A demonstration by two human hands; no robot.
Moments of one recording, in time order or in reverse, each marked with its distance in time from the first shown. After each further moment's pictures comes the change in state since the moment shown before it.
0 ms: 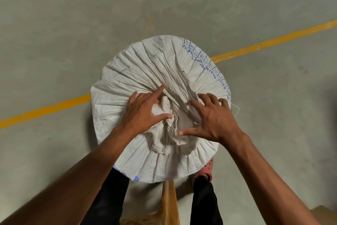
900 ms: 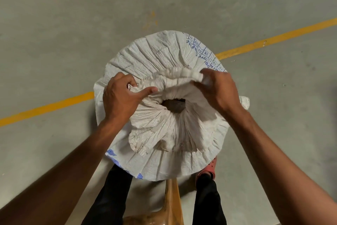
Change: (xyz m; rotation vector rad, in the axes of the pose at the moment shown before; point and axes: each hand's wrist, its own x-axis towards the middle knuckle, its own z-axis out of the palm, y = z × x) left_hand 0.003 -0.011 -0.051 -0.140 0.462 -0.256; right_hand 0.050 -0.002 -0.038 0.542 0.430 0.104
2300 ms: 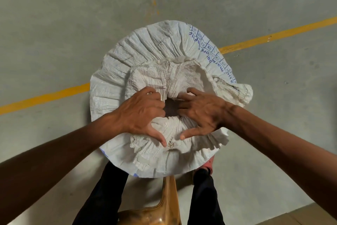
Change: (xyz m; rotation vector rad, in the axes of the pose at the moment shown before) left_hand -0.014 -0.010 0.022 0.277 -0.555 1.036; right_hand -0.008 0.024 0.045 -0.662 -0.670 -0.968
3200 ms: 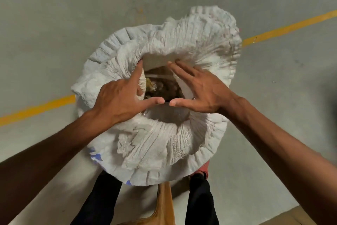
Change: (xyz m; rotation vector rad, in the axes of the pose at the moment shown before) left_hand 0.038 -0.003 -0.043 -0.130 -0.005 -0.755; right_hand -0.028 0.038 -0.034 0.434 0.300 0.521
